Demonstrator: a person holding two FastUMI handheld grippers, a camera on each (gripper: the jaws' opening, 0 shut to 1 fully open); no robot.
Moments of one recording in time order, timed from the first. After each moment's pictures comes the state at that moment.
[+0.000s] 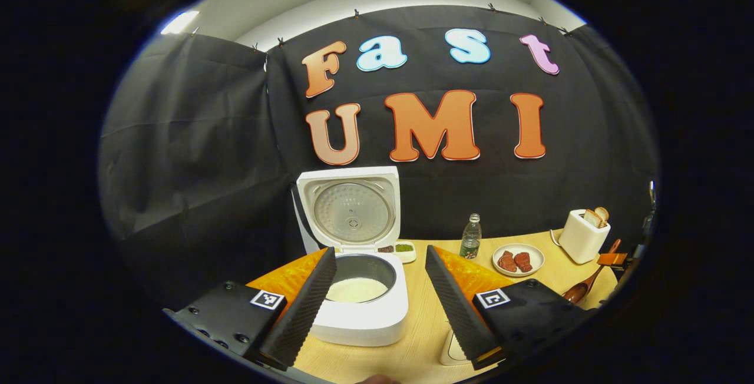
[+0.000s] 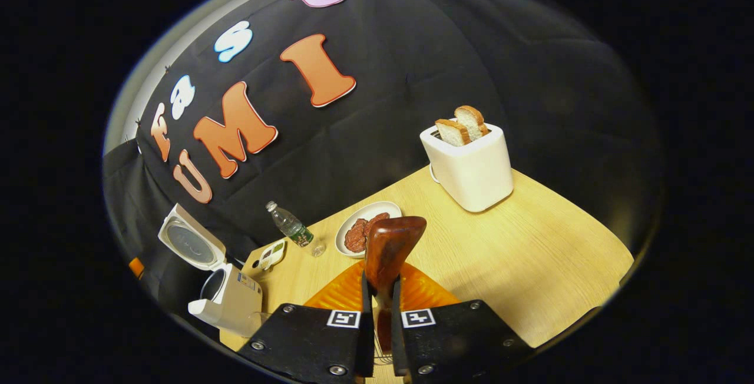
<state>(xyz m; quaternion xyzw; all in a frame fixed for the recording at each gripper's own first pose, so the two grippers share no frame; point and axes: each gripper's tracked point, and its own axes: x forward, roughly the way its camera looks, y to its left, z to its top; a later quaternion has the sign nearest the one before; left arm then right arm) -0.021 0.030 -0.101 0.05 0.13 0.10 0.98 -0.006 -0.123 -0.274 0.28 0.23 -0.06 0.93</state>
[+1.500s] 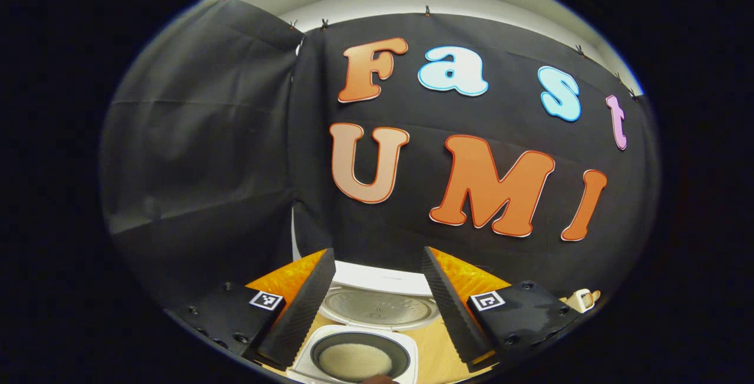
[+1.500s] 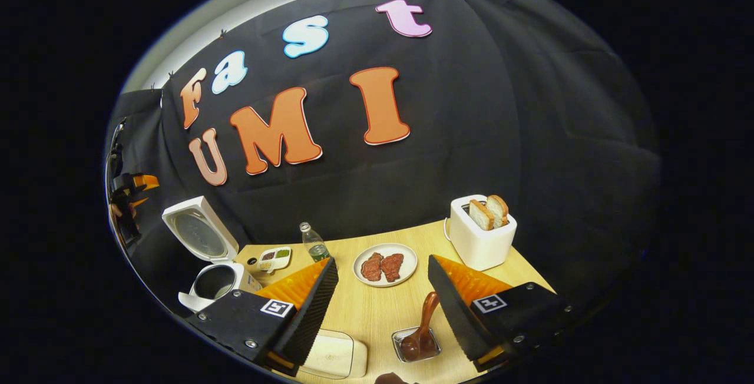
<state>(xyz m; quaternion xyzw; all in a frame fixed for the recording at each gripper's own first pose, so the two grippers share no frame) 0.214 0.172 -0.005 -0.07 0.12 0.12 0.98 0.000 -0.085 -0.097 0.12 0.18 -0.06 0.97</state>
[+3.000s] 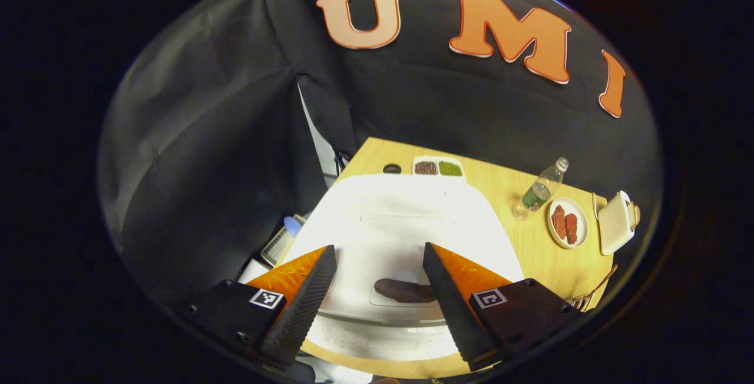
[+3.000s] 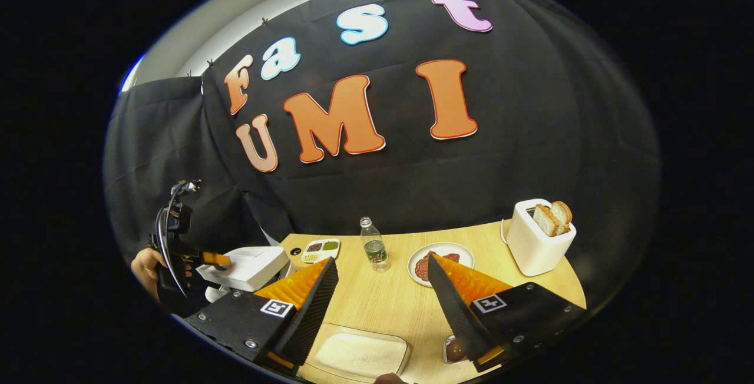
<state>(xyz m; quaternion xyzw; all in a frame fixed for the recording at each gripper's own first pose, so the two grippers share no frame) 0.090 0.161 -0.251 -0.04 0.47 0.14 0.87 0.026 0.014 -0.097 0.12 0.19 0.07 0.97</state>
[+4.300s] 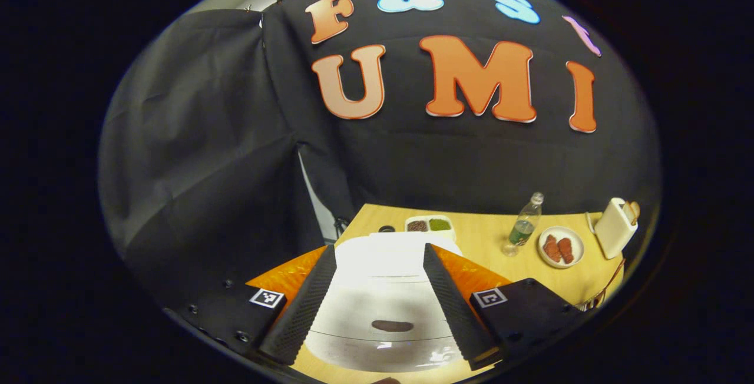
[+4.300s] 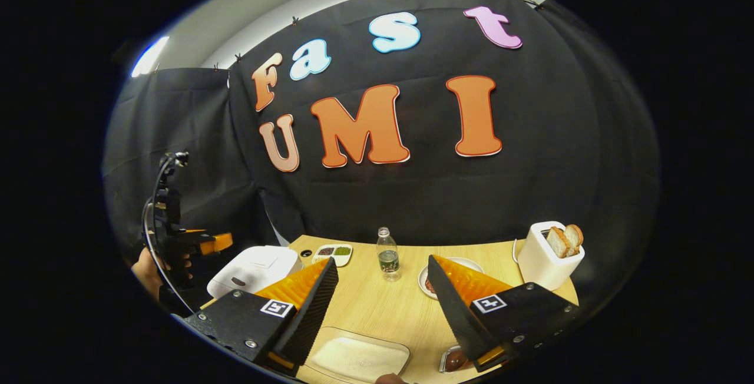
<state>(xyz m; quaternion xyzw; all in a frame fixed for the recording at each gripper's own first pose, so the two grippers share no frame) 0.099 0.122 -0.143 0.02 0.24 0.11 0.97 0.031 0.033 -0.064 0.09 0.15 0.11 0.98</state>
